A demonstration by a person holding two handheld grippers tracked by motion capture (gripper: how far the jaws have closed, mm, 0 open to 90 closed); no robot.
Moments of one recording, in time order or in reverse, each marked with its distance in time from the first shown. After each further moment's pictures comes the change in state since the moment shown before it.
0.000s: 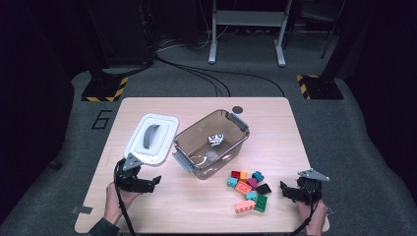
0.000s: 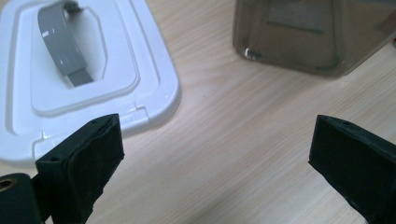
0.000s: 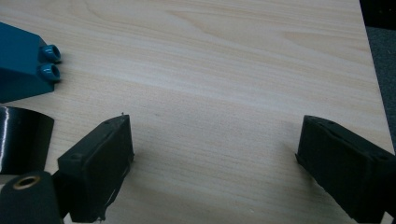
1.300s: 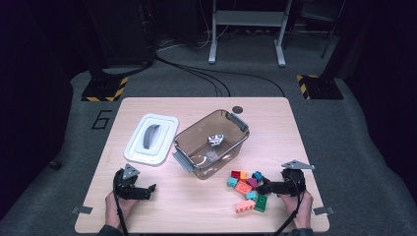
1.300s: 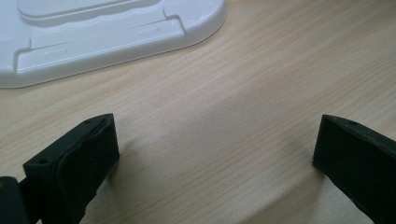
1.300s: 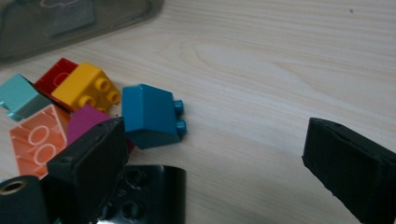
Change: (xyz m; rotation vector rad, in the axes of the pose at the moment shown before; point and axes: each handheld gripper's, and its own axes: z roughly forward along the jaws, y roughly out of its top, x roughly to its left) left arm 0.019 -0.052 0.032 0.047 0.057 -0.035; right arm 0.047 0.042 -0.001 0.021 0.185 -0.026
